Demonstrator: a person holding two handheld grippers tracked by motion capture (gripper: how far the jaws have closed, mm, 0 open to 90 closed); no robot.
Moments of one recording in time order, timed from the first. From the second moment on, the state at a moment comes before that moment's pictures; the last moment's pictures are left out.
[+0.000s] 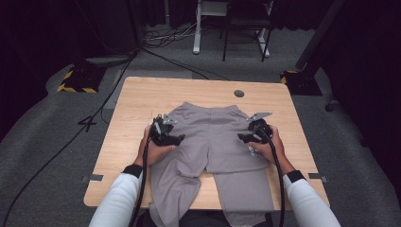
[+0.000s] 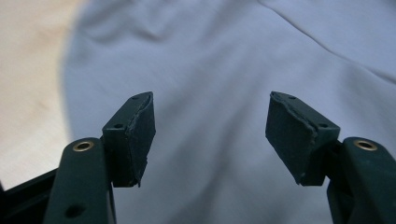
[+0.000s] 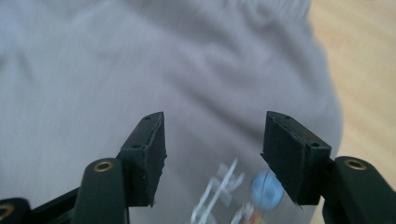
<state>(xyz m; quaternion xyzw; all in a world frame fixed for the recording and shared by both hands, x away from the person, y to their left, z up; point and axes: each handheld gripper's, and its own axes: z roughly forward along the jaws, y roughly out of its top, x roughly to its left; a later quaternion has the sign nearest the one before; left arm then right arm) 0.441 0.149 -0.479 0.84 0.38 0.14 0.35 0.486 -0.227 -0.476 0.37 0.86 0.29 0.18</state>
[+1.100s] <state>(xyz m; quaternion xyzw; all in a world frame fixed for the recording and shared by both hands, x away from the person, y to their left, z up) 0.500 0.099 -0.502 0.84 0.40 0.15 0.34 0.536 -0.234 -0.489 0.44 0.83 0.29 0.20</state>
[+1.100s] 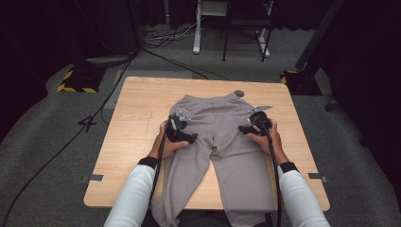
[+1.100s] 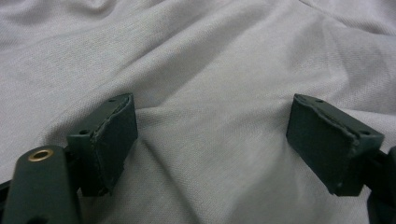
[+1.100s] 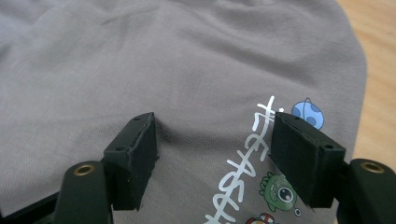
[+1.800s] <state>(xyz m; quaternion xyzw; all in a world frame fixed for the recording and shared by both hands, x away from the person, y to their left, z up) 0.326 0.114 -0.495 0.90 0.25 0.07 0.35 0.367 -0.176 -0.481 0.21 0.91 0.33 0.11</state>
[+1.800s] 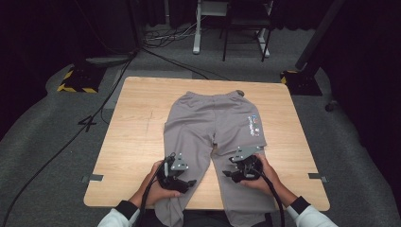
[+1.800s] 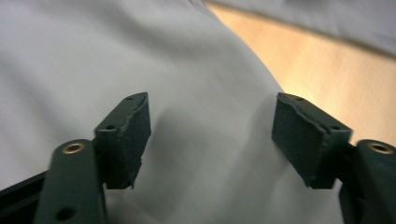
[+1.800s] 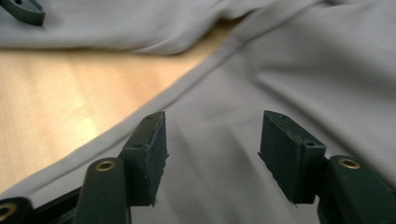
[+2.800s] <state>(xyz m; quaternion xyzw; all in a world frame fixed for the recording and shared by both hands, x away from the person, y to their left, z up) 0.411 0.224 -0.451 0.78 0.40 0.11 0.47 0.392 -0.197 -0.490 0.29 0.89 0.33 0.12</state>
